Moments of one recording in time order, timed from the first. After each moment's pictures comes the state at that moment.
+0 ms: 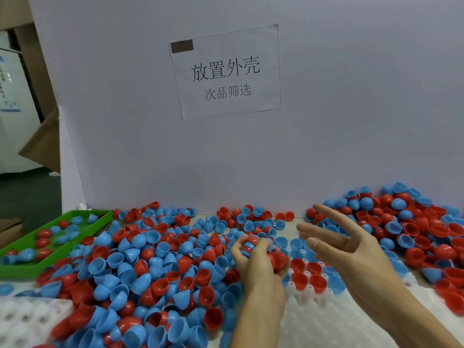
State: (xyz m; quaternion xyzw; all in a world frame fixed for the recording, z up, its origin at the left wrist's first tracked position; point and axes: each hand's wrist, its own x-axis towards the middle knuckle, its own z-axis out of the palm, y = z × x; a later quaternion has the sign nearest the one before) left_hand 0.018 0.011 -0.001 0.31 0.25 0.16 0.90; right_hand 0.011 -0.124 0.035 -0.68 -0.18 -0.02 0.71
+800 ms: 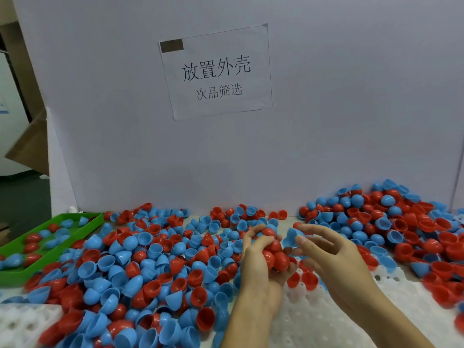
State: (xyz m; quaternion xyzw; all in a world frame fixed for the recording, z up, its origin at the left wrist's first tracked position) left_hand 0.016 0.010 -0.004 0.37 0.11 0.06 0.92; right_hand 0.028 -0.117 0.008 -0.67 -0.12 -0.03 0.73
